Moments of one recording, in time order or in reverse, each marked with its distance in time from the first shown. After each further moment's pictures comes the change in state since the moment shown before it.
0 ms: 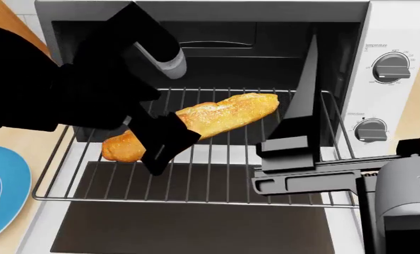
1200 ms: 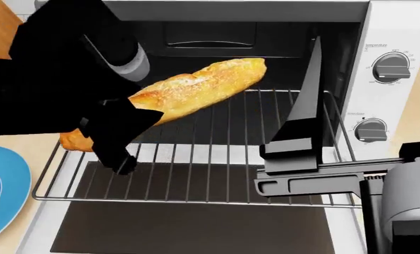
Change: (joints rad) left arm -0.014 -0.175 -0.187 0.398 -0.302 -0.196 -0.384; right arm -0.011 0.029 -0.034 0.007 -0.015 -0.060 0.016
